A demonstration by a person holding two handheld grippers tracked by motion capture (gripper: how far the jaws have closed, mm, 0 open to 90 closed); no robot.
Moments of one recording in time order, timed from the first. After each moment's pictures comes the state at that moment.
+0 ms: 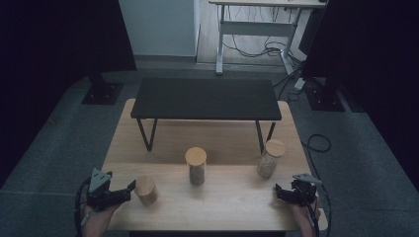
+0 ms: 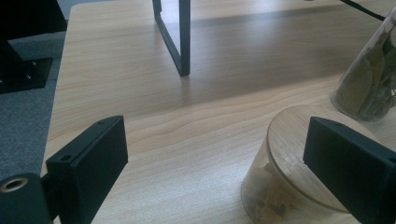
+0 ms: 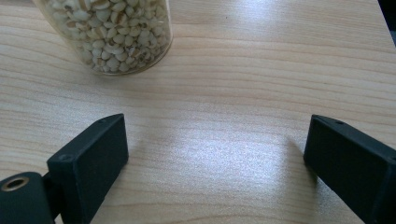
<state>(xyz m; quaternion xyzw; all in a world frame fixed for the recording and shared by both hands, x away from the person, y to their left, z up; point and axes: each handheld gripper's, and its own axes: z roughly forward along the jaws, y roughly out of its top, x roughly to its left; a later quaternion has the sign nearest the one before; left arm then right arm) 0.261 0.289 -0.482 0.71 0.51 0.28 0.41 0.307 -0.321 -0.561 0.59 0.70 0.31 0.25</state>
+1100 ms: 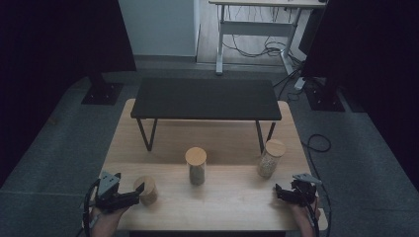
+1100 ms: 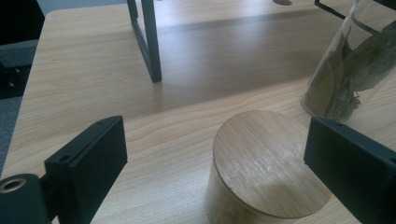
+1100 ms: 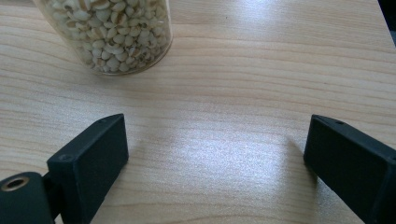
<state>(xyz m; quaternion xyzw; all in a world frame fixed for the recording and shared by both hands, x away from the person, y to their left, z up) 0.255 0.264 -0.481 0.71 0.49 0.27 0.42 0.307 -0.321 -0.561 0.59 0.70 0.31 0.25</state>
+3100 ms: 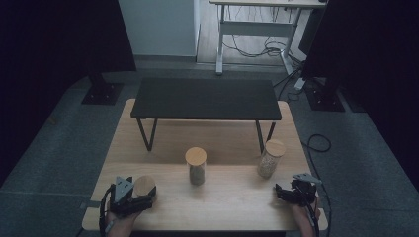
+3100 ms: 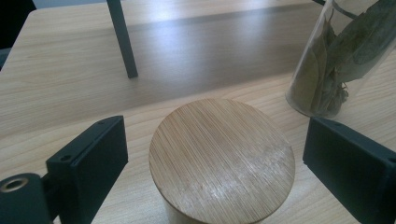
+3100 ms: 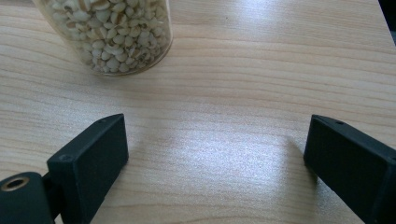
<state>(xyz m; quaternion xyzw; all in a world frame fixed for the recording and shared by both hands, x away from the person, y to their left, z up) 0.249 0.230 -0.502 0.71 0.49 0.29 0.42 0.307 -0.322 -0.561 0.59 0.70 0.31 0.25</state>
